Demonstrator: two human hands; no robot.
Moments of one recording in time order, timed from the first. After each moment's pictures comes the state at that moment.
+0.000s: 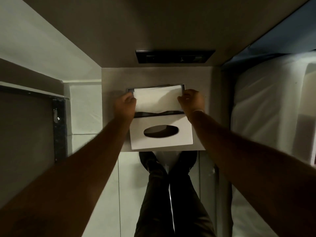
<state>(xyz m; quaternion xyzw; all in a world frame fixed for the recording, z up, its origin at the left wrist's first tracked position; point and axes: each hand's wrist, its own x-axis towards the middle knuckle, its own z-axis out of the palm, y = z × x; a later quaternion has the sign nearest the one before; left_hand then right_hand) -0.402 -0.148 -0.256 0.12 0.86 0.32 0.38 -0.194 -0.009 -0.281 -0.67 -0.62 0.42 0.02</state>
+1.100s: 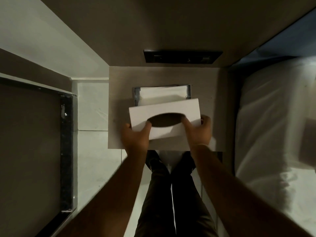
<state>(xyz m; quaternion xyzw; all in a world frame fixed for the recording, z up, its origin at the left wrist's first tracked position) -0.316 -0.220 -0.223 -0.04 0.89 0.35 0.29 -0.161 -0.111 -0.223 -0.75 -0.41 0.50 0.16</state>
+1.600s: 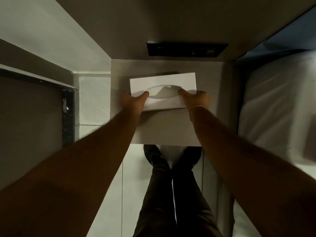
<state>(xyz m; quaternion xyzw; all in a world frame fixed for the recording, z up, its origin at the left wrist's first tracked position) -0.394 -0.148 -0.243 -0.06 0.86 0.33 0.40 -0.213 -0.032 -0.252 -0.74 -0.46 0.48 0.06</state>
